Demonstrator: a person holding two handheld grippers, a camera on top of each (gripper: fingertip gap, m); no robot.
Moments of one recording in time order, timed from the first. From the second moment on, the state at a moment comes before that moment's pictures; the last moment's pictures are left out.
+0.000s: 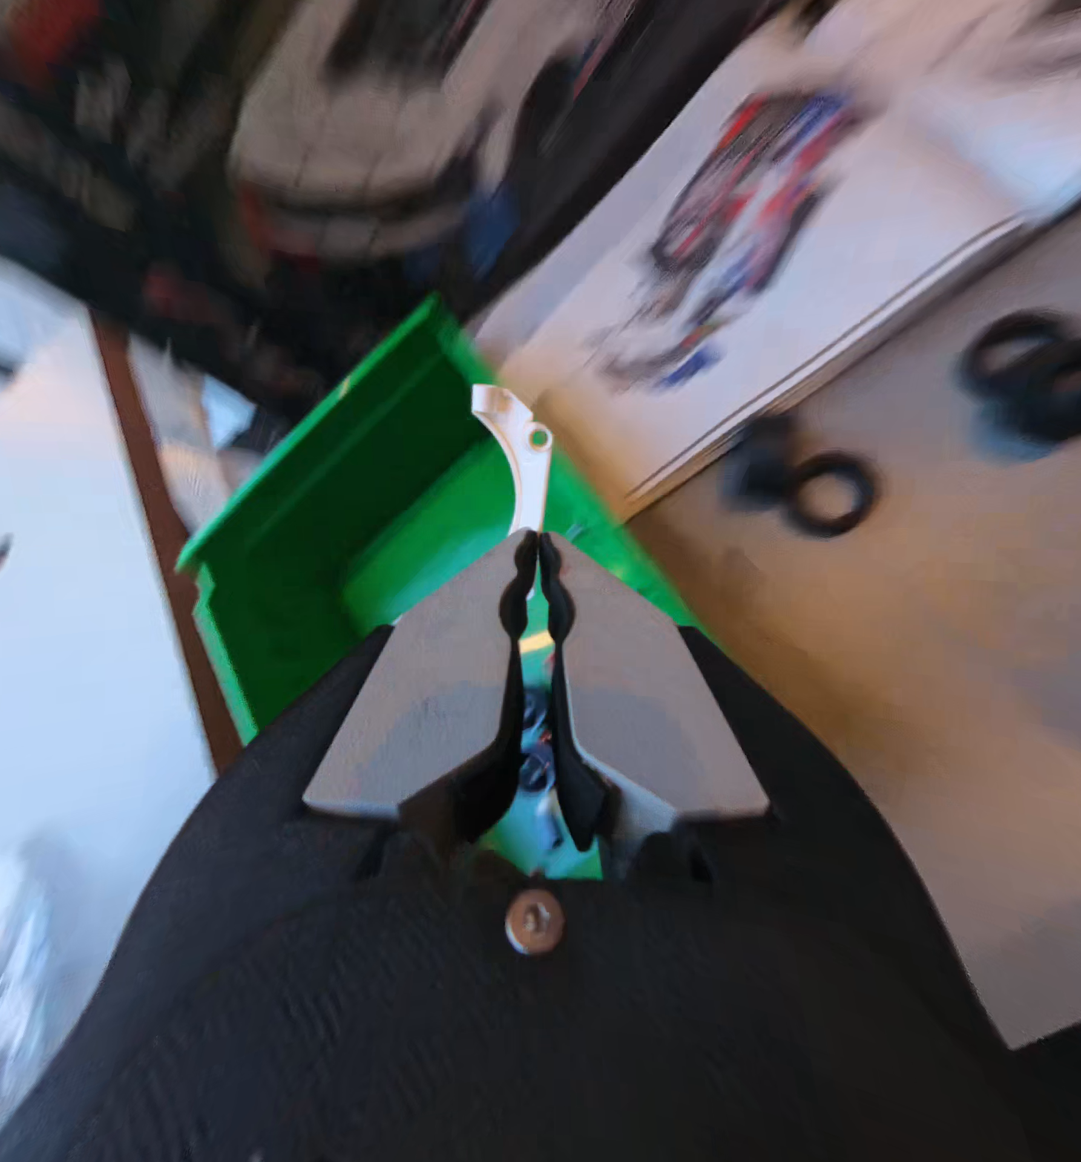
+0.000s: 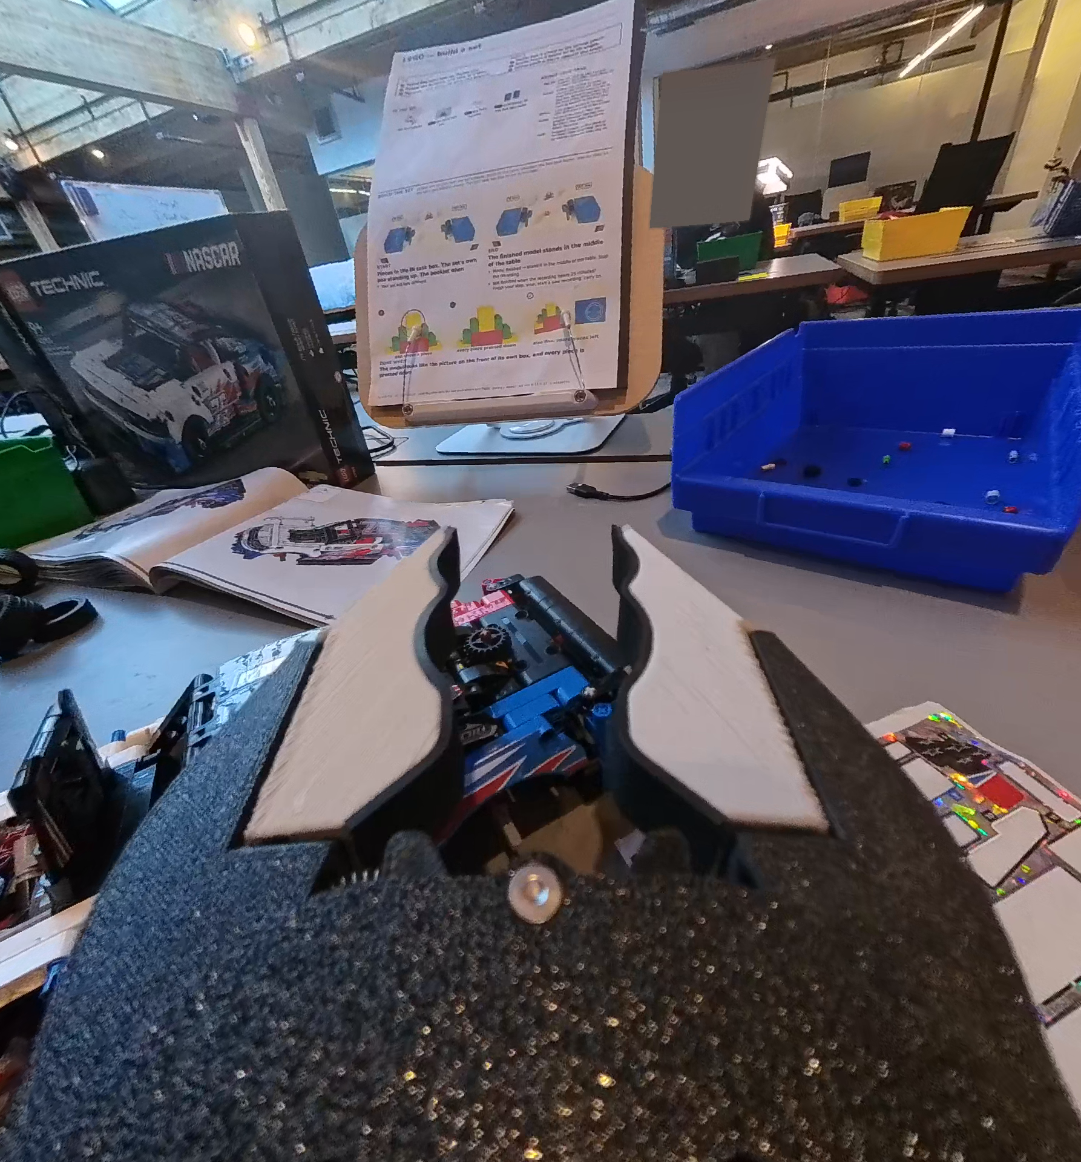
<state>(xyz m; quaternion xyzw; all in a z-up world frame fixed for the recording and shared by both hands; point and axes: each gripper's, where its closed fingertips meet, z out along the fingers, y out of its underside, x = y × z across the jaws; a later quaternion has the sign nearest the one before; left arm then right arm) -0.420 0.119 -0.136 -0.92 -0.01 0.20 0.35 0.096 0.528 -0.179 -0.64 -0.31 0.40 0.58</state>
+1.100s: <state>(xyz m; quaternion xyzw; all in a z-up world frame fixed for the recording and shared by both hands) -0.072 0.291 -0.212 -0.73 0.20 -0.33 0.56 0.094 0.519 -0.208 -0.68 -0.37 0.20 0.60</state>
